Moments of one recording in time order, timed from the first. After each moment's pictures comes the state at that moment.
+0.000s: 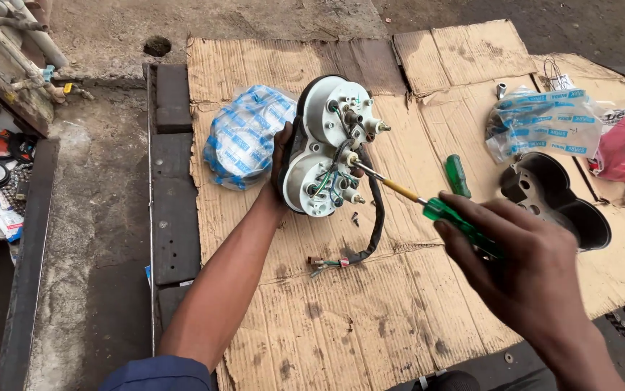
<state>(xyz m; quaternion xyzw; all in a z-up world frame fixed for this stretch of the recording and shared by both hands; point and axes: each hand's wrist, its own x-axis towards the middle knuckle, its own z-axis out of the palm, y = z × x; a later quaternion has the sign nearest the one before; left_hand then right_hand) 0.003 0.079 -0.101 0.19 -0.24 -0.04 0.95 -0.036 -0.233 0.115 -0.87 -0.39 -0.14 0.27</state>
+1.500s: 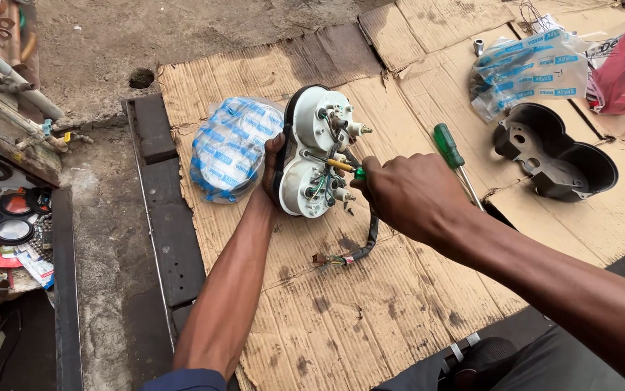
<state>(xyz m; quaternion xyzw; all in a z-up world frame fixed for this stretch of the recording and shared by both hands) 0.007 0.073 -0.110 0.26 -0.12 -0.03 0.96 0.017 -0.165 0.068 -0.92 -0.38 0.11 0.02</state>
